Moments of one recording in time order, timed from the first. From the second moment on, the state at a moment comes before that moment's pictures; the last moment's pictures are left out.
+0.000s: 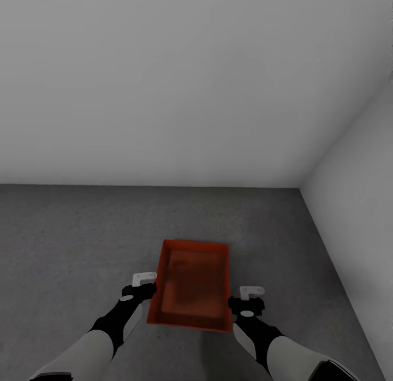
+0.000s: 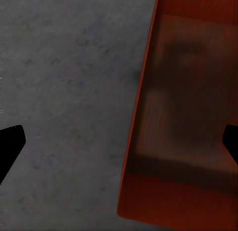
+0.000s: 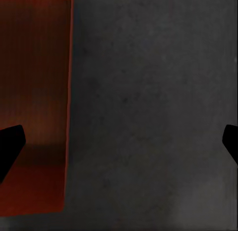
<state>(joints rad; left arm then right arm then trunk) -0.68 -0.08 0.05 -0.37 0.01 0.04 0.16 -0.70 0.12 0.63 -0.20 -0.53 -0.07 -0.47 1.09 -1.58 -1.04</state>
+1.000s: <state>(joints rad) -0.68 -0.08 0.05 -0.37 0.01 0.04 0.16 -0.70 0.12 0.63 -0.20 -0.53 -0.08 -0.48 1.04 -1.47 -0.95</state>
